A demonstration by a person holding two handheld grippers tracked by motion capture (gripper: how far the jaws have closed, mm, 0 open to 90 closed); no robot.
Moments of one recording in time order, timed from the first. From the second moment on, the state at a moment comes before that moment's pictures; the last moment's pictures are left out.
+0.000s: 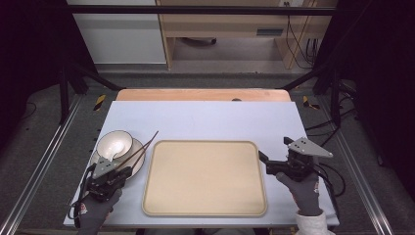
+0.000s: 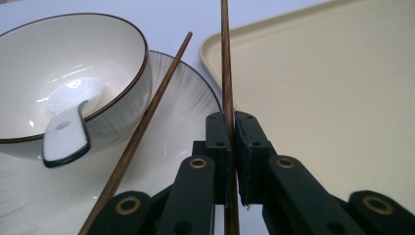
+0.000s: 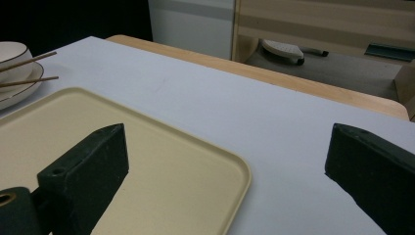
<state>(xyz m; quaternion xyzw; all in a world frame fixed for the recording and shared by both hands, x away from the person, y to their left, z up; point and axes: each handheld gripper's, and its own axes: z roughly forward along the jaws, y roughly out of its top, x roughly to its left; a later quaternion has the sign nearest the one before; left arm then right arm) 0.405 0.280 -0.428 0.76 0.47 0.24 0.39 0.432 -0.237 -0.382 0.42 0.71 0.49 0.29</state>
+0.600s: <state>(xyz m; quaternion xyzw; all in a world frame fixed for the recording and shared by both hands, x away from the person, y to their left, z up) 0.396 0.237 -0.421 0.69 0.53 0.26 0.41 0.430 -0.236 -0.382 0.42 0.71 0.49 0.30</state>
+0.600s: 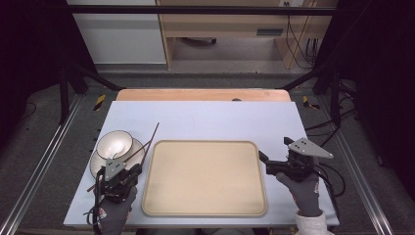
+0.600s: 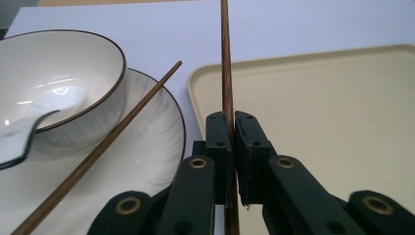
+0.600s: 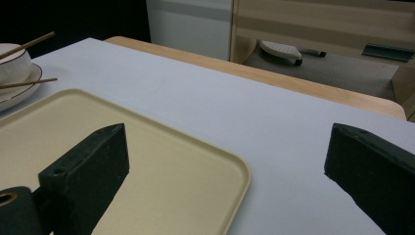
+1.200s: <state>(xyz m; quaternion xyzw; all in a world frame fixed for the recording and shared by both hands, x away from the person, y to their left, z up) 0.388 0.198 -0.431 0.66 0.55 0.28 0.43 0.430 -0.235 -0.382 0.42 0.71 0.49 0.30</state>
